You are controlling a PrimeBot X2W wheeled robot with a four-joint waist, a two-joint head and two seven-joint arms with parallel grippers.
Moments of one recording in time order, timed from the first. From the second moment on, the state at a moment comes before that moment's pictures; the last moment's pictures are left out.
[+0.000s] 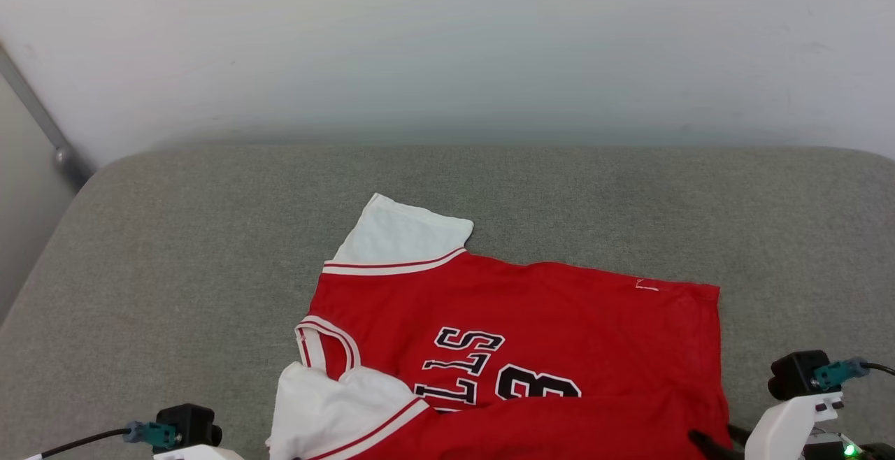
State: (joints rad) left arm 0.13 0.54 -0.40 -0.03 -1.00 0.21 0.41; right arm 0.03 -0.37 0.14 0.15 0.60 0.13 0.68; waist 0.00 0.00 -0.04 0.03
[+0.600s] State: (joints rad) left arm -0.18 0.49 -0.33 -0.03 -0.77 0.22 0.08; right arm 0.03 -0.22 0.02 -0.08 0.31 0.13 0.16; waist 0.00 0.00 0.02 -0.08
